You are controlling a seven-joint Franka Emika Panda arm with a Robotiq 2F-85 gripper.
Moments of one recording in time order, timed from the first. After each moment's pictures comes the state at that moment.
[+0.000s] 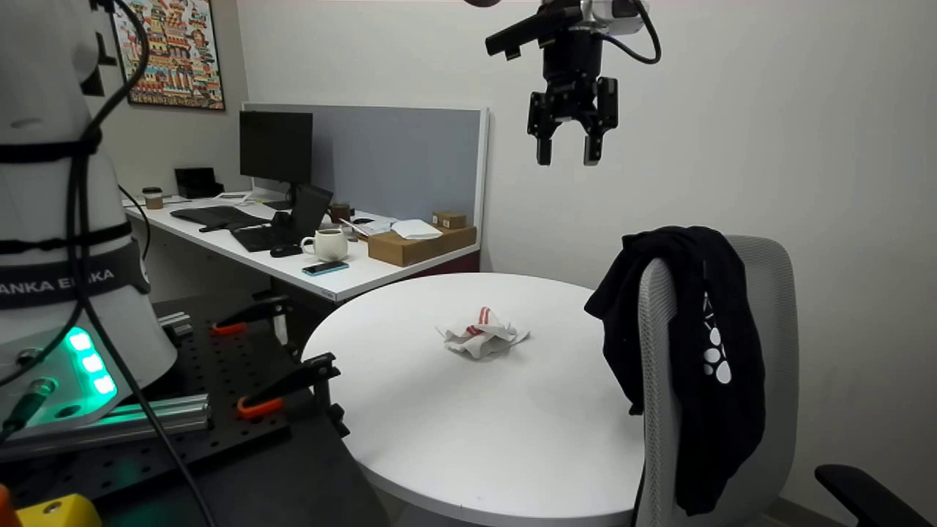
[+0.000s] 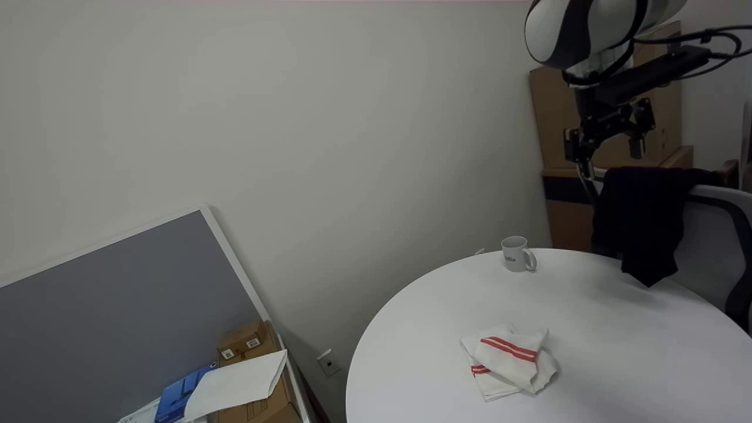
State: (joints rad) arm -0.13 0.08 -0.14 -2.09 -0.12 2.21 -0.08
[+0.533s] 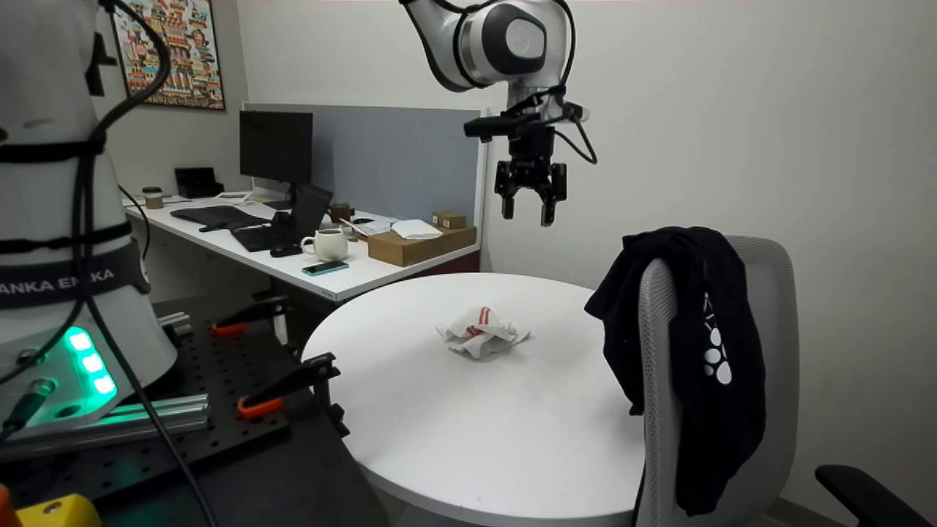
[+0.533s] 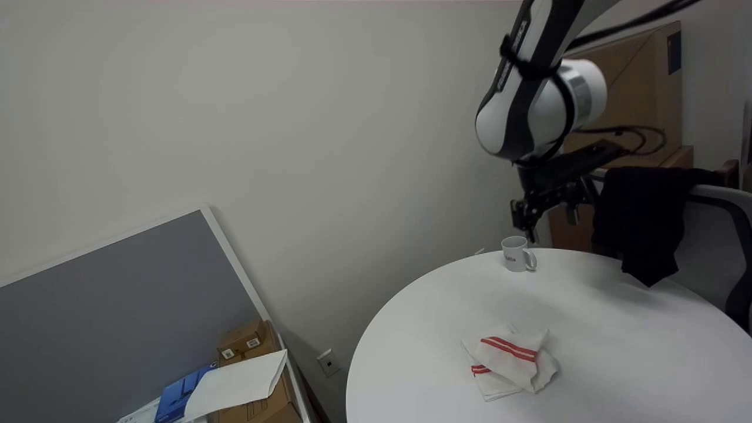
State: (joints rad) arm -0.05 0.32 -0.04 -2.06 -0.09 2.39 -0.03
